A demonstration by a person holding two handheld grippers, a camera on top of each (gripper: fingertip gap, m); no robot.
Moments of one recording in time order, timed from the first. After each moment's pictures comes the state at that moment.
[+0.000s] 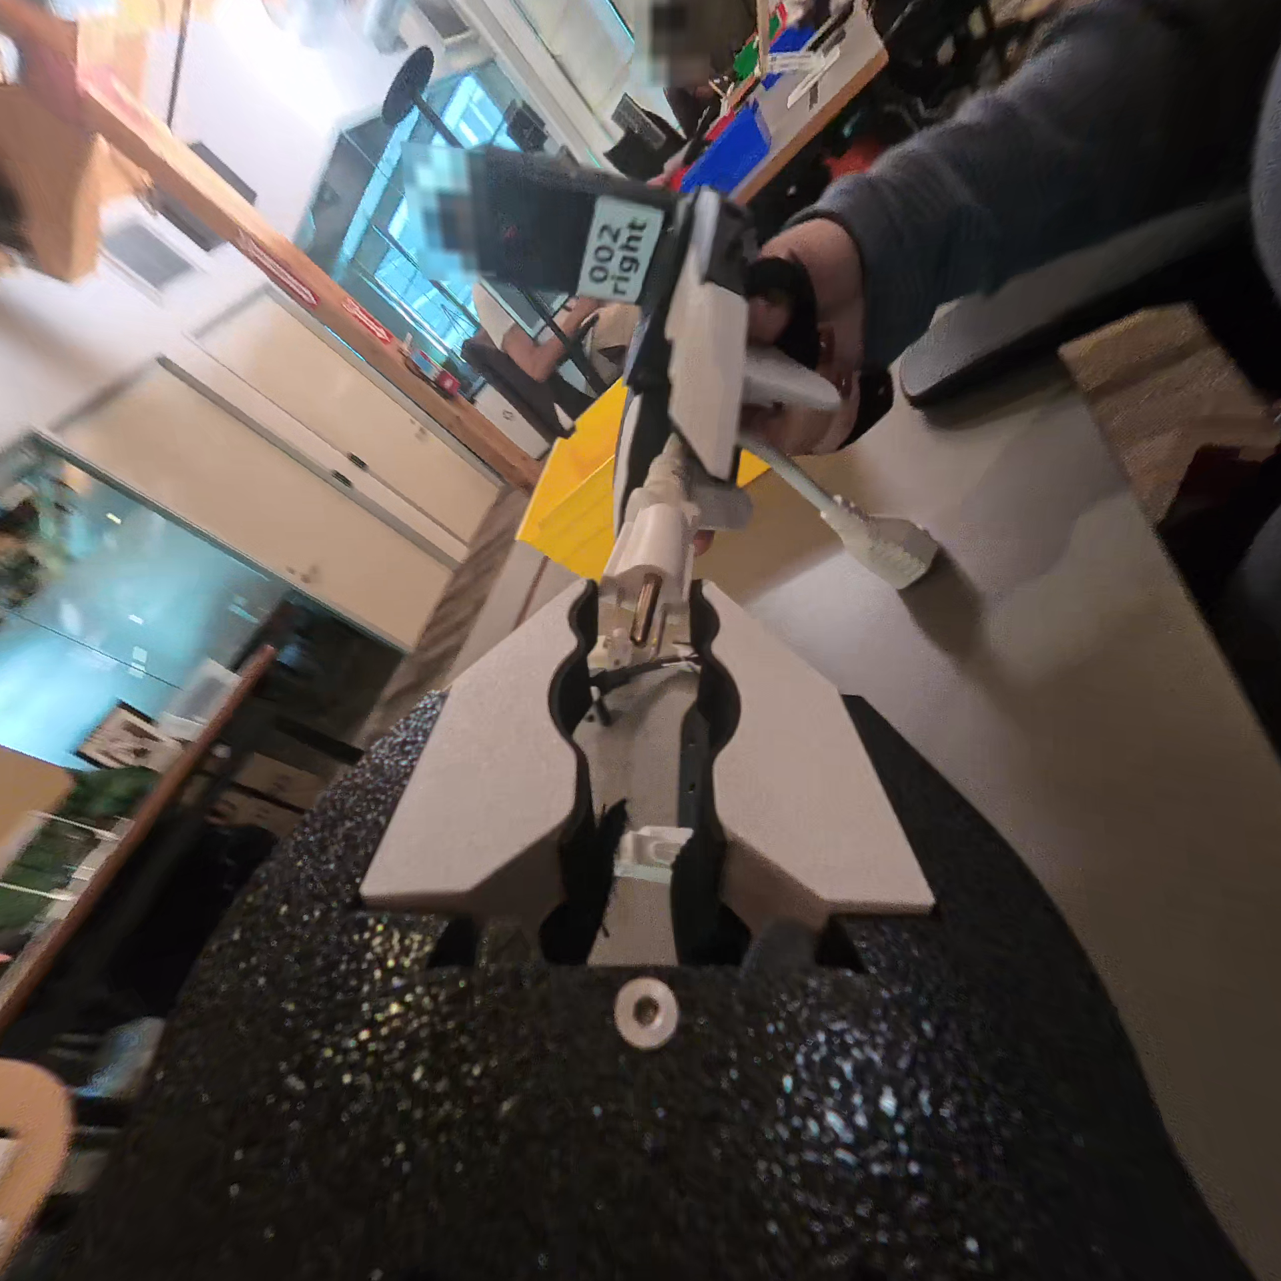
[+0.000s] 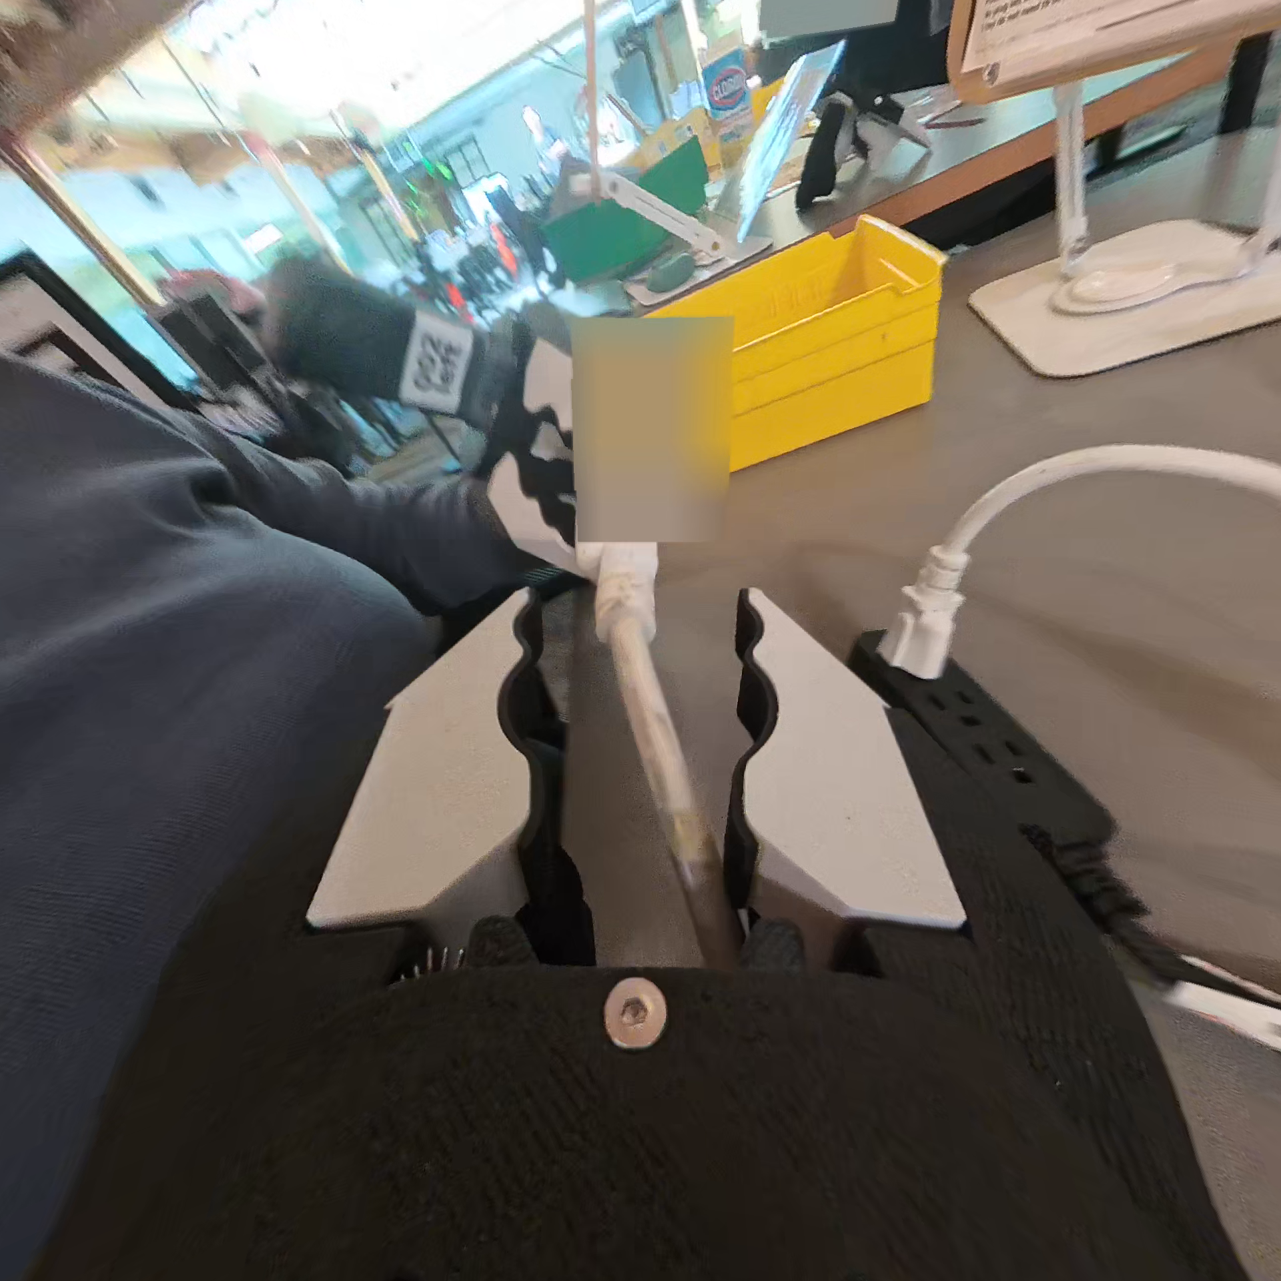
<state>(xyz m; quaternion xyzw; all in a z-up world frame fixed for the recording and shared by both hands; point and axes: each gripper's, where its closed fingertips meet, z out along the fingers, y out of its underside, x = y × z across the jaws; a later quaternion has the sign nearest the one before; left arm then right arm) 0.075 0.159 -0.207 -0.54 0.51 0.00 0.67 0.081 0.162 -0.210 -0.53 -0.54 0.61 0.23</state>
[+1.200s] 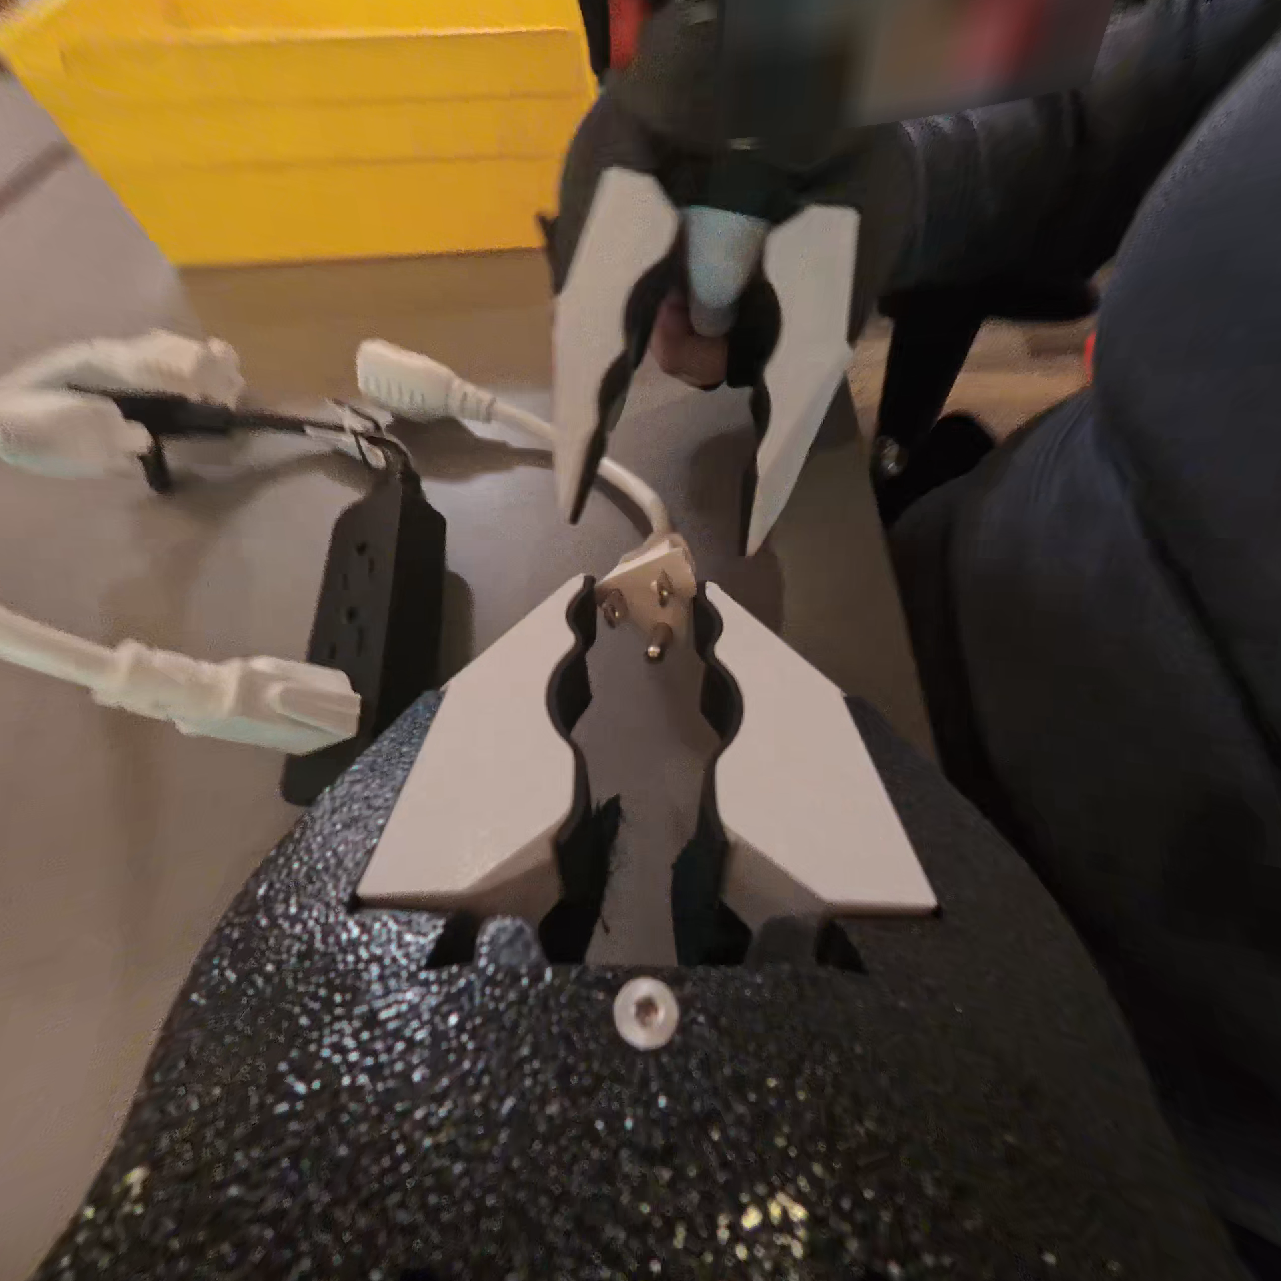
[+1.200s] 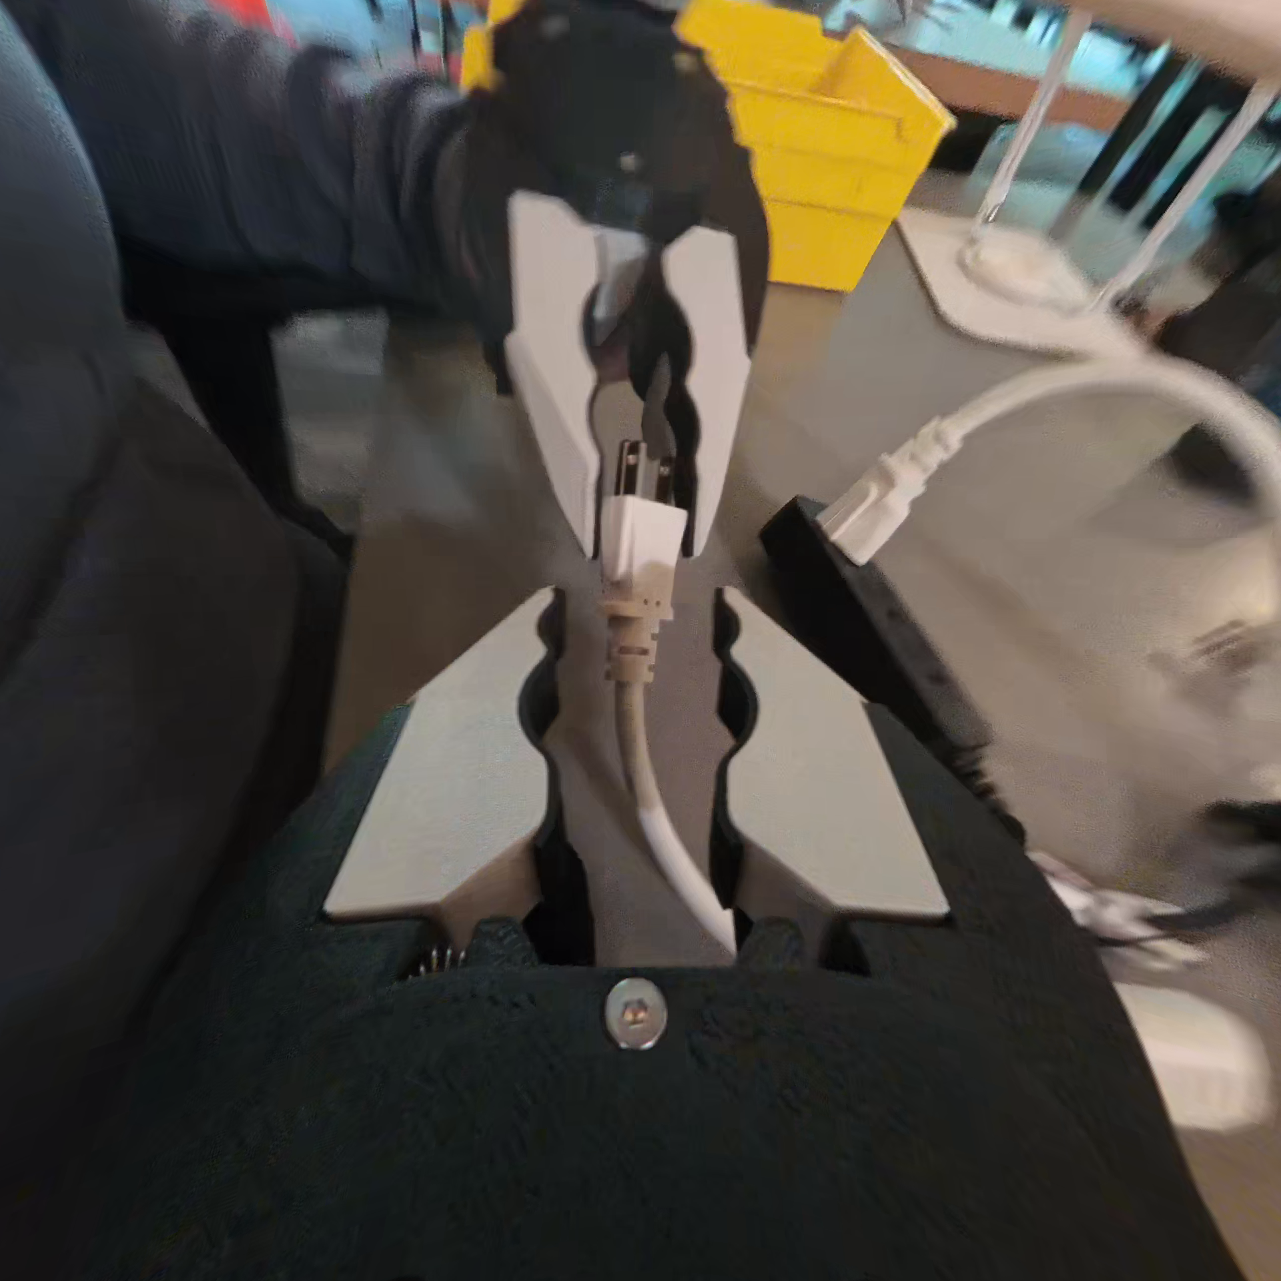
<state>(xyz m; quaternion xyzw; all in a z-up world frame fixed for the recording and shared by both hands) 0.079 0.151 -0.308 -0.72 0.45 -0.27 0.45 0.083 0.151 -0.304 -0.48 -0.68 0.40 0.37</state>
